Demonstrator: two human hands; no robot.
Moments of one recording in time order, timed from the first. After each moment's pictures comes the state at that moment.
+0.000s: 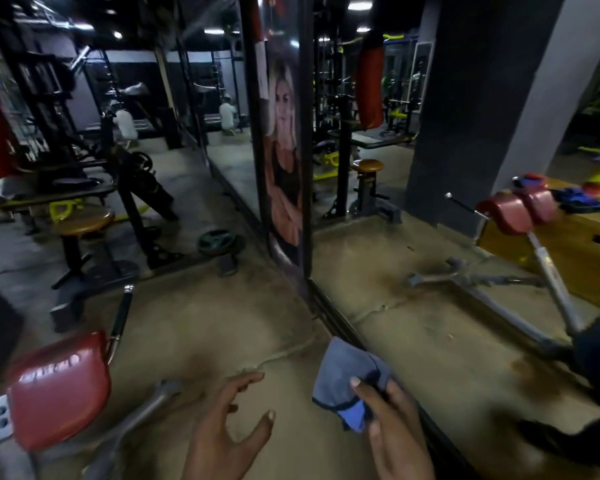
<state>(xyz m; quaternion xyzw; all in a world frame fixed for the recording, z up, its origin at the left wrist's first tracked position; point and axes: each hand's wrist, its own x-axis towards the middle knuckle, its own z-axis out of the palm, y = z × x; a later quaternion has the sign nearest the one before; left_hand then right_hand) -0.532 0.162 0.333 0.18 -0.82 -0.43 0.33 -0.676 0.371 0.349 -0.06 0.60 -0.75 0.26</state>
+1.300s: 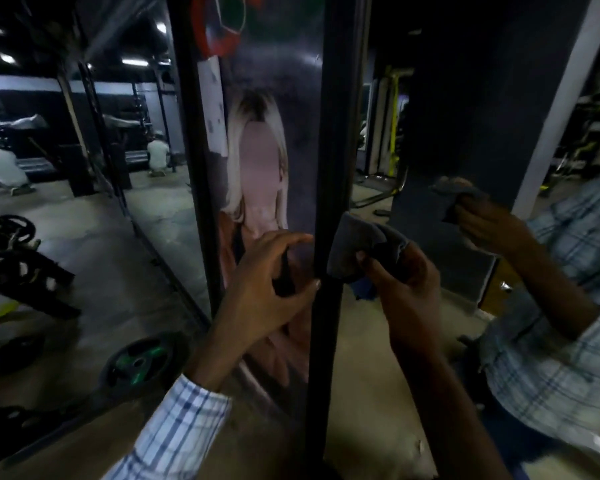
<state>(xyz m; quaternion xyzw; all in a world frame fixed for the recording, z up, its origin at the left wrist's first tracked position) -1.323 -0.433 0.532 -0.15 -0.85 -0.33 0.39 -1.380 -0.235 0.526 -0.20 0.59 -0.77 -0.15</state>
